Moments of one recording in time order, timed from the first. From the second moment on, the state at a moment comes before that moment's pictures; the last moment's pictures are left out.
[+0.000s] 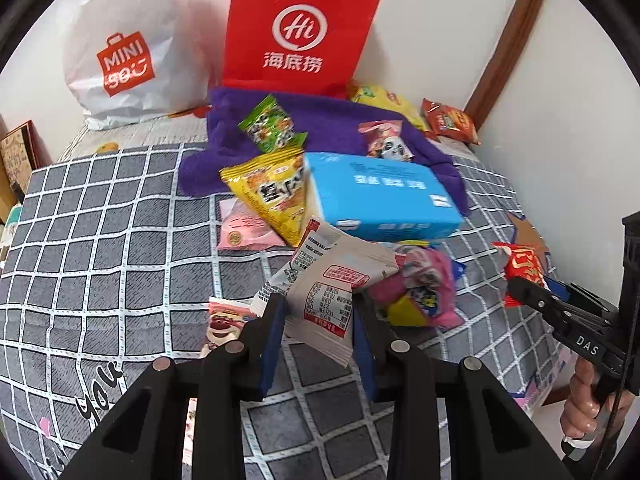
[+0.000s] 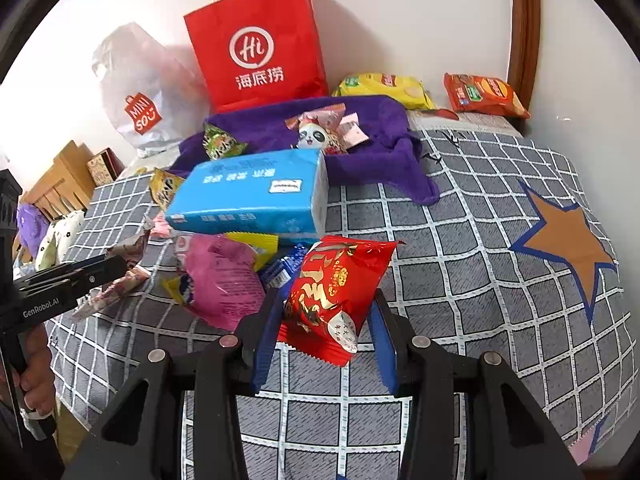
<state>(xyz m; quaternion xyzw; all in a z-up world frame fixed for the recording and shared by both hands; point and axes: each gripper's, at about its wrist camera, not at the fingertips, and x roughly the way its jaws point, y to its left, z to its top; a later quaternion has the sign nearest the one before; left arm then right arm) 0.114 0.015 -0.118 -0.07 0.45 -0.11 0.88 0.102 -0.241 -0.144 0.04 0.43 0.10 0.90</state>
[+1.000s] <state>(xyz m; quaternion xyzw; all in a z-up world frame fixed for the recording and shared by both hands) 0.117 -0.011 -0.086 -0.07 0.43 -0.14 0.89 0.112 -0.229 -0.104 -0.01 0.38 0.13 0.92</state>
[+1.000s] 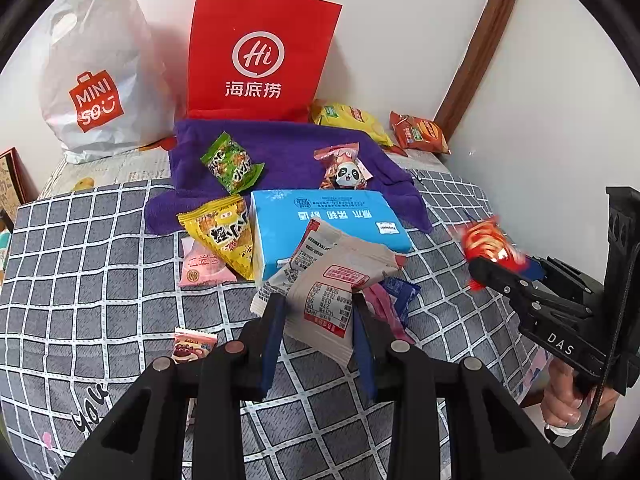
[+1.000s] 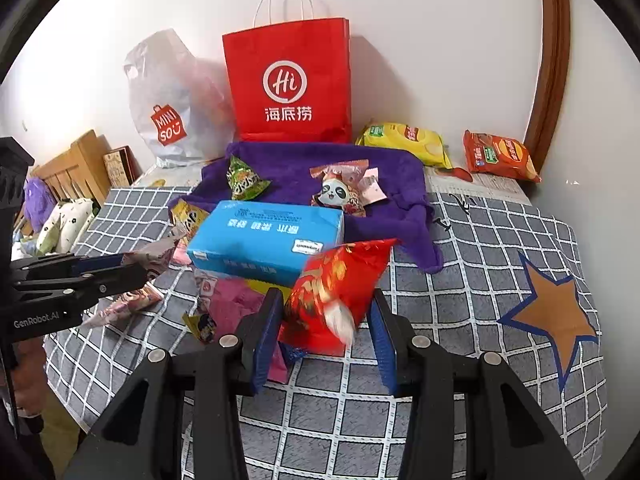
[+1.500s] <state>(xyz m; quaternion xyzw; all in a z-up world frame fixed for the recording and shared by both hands) 0.127 -0.002 -0.096 -0.08 0.44 -0.14 0.88 0.124 -0.227 -0.140 -0.01 0.41 0.11 0.90</state>
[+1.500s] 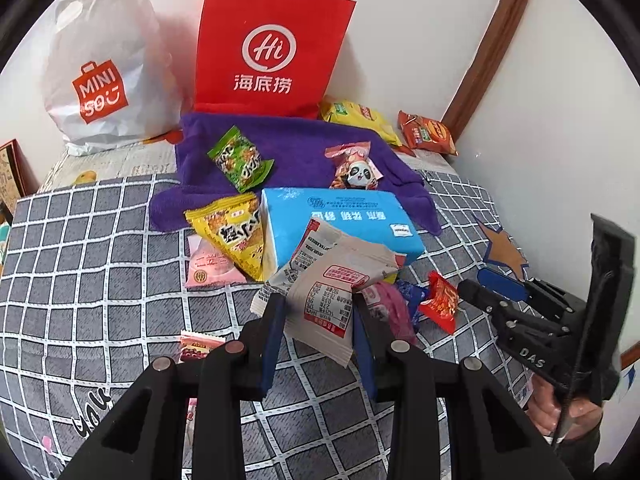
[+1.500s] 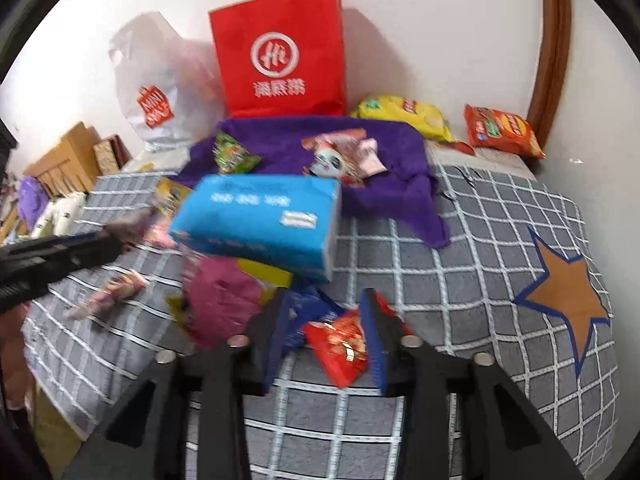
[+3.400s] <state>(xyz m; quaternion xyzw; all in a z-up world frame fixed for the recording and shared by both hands) 0.197 -0.003 -0.054 -0.06 0.42 -0.14 0.90 0.190 -0.221 -0.092 0.03 0.36 0.12 0.92</state>
